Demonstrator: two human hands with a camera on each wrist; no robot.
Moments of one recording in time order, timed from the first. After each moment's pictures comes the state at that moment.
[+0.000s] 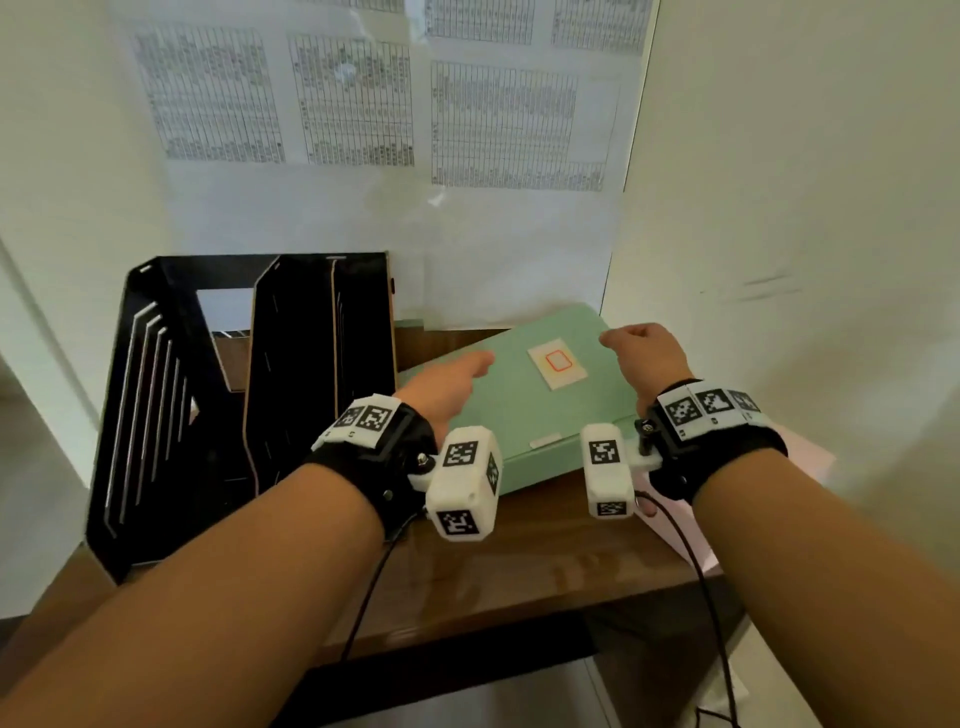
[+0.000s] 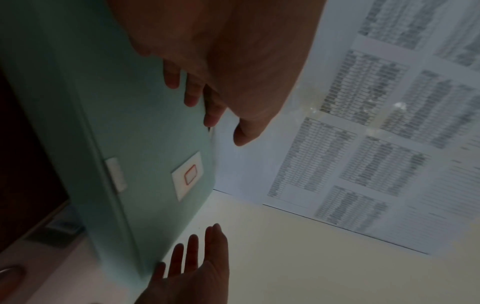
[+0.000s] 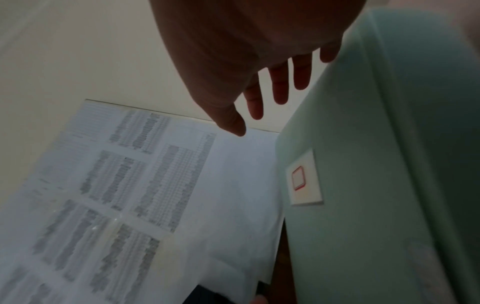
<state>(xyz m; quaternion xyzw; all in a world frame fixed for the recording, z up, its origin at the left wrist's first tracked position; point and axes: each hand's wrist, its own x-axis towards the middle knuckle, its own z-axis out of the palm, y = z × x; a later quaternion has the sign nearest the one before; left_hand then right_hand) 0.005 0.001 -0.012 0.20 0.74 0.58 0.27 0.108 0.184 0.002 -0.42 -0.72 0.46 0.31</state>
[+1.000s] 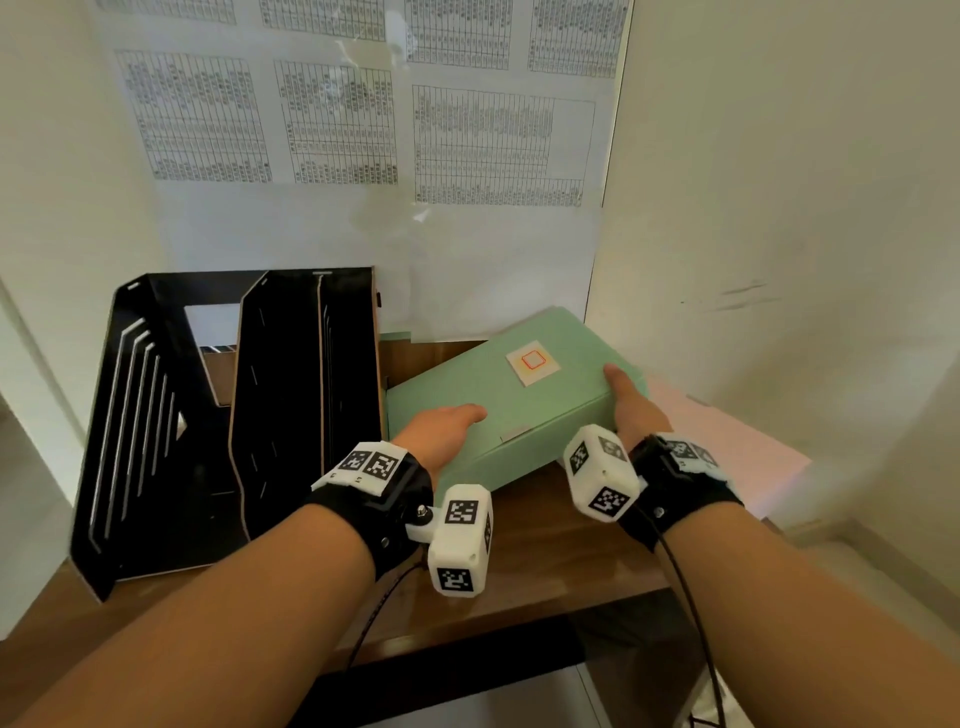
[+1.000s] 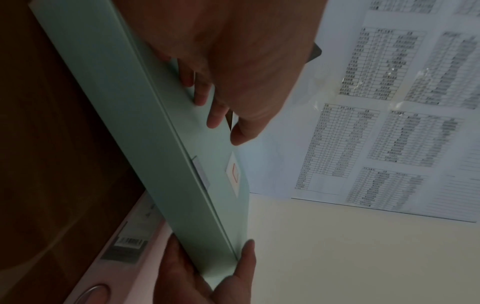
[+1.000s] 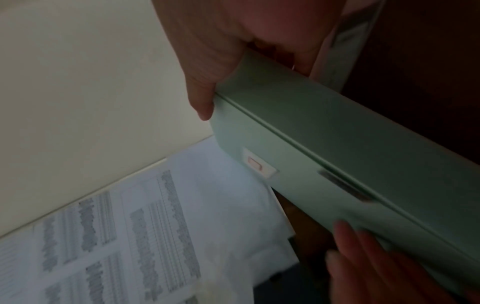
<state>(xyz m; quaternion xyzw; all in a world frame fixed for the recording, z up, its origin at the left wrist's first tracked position) 0.025 -0.002 -0.038 0.15 0.75 0.58 0.28 0.157 0.148 -0.006 -0.48 -0.45 0.70 0.28</state>
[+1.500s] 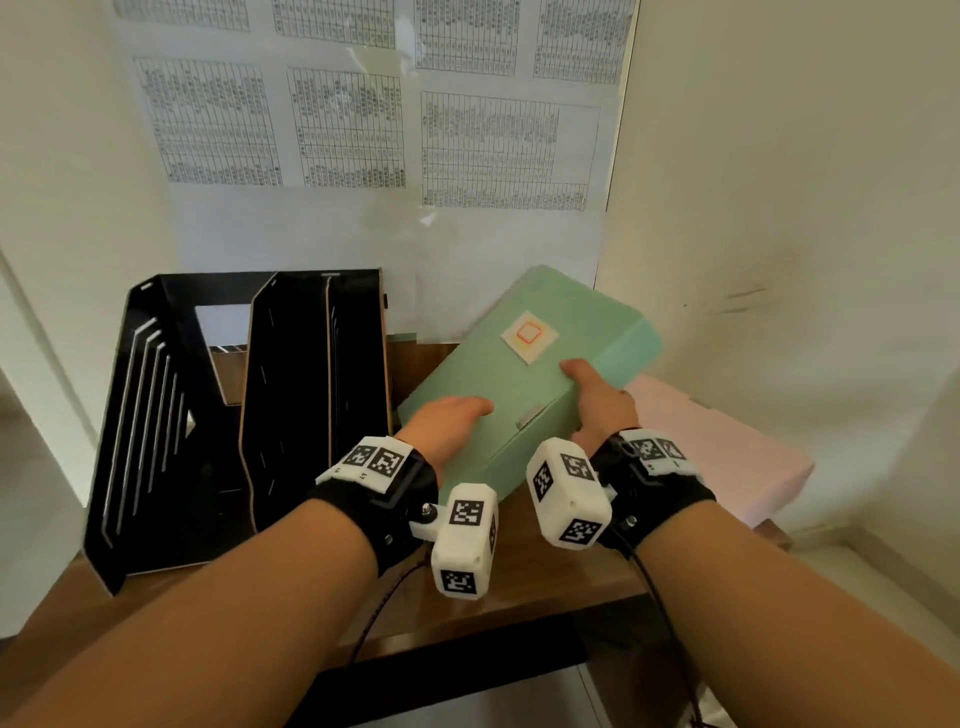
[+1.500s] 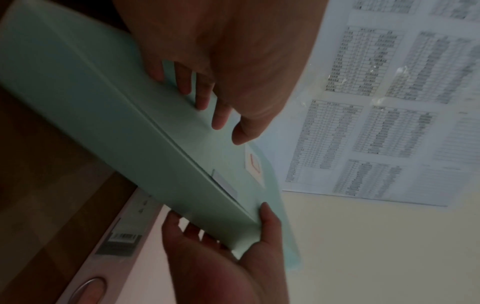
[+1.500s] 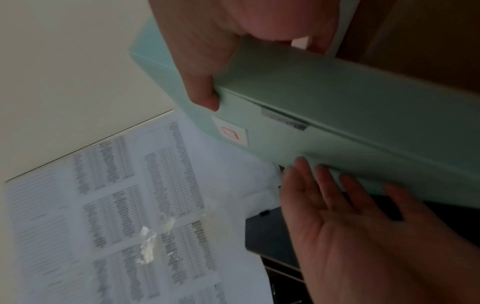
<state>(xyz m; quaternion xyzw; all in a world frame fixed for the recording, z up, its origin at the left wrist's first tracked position) 0.033 -0.005 -0.030 0.17 0.74 0.60 0.26 0.122 0.121 -0.010 -0.39 -0.41 0.75 0.34</state>
